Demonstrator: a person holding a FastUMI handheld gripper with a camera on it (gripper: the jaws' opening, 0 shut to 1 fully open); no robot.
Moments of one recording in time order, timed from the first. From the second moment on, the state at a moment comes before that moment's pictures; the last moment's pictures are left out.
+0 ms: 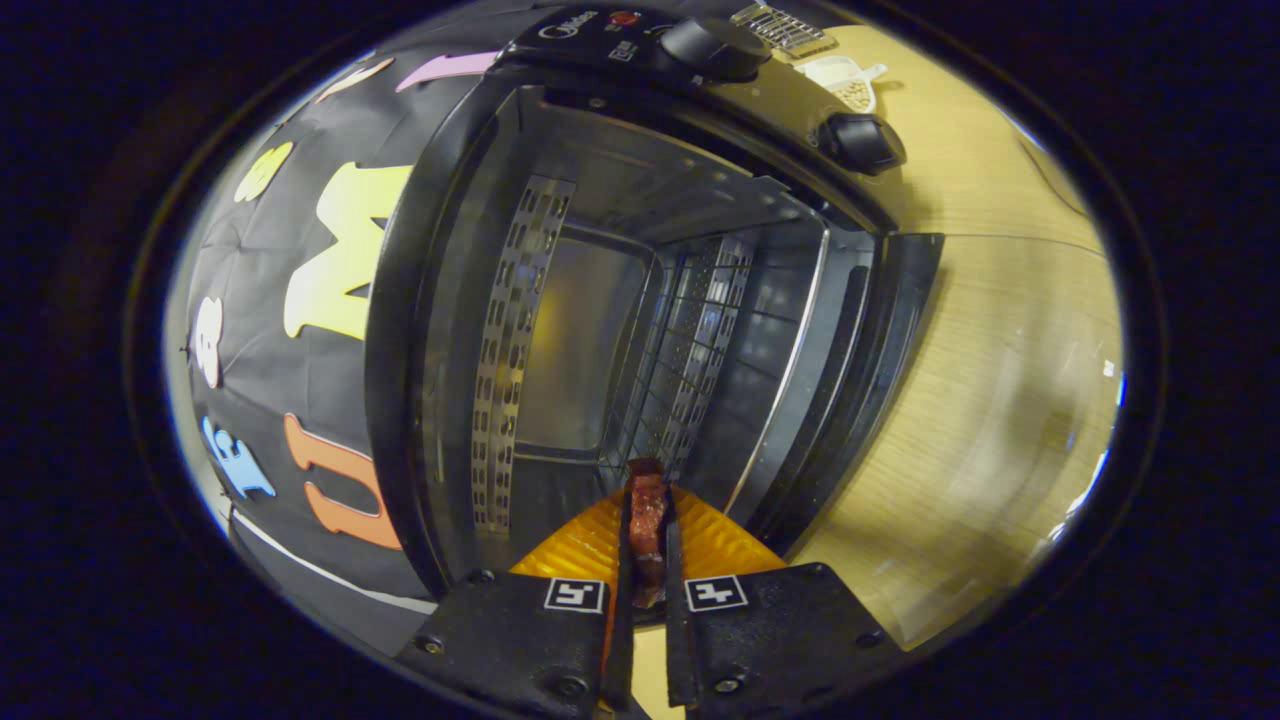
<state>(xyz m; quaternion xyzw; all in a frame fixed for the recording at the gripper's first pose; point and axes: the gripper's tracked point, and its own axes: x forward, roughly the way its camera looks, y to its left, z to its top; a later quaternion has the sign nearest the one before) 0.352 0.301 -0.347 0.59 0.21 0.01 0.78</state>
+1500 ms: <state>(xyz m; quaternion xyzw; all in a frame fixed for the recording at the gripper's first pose) 0.224 0.222 -0.317 0.01 0.28 0.04 0.96</state>
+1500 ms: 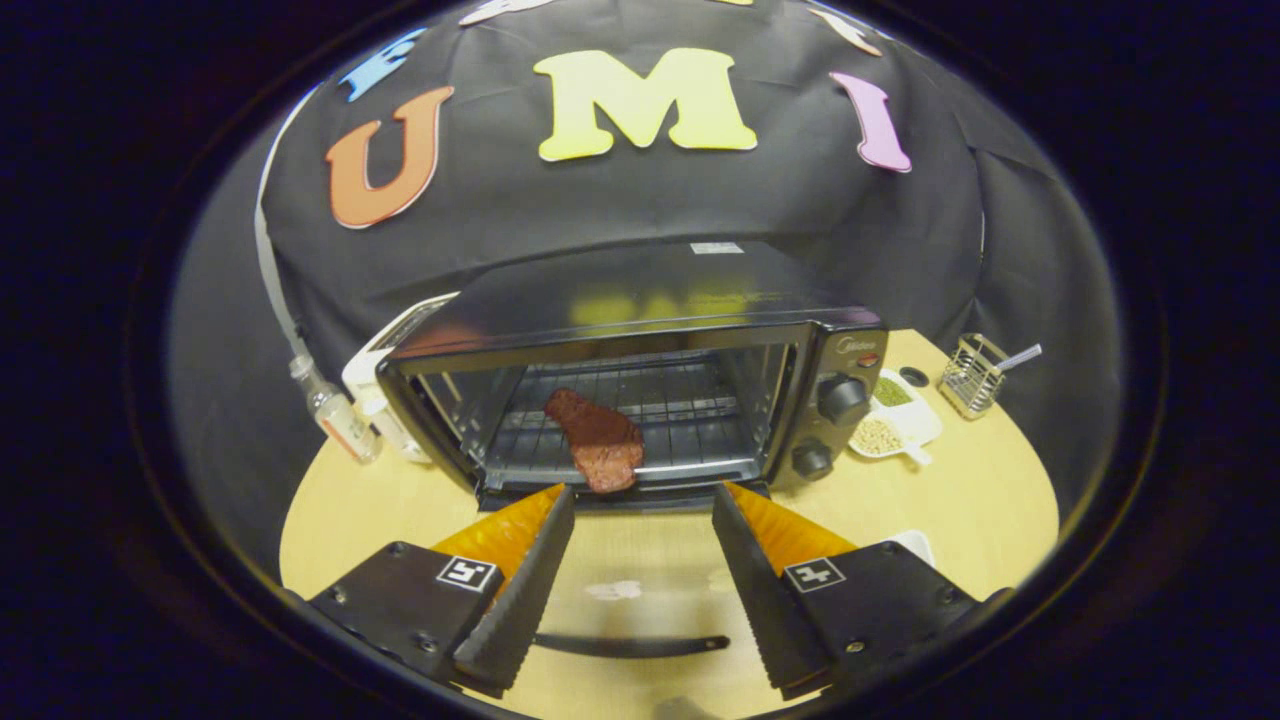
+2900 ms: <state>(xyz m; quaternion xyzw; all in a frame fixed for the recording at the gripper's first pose) 0.123 0.213 -0.454 -0.01 0.42 0.07 0.91</state>
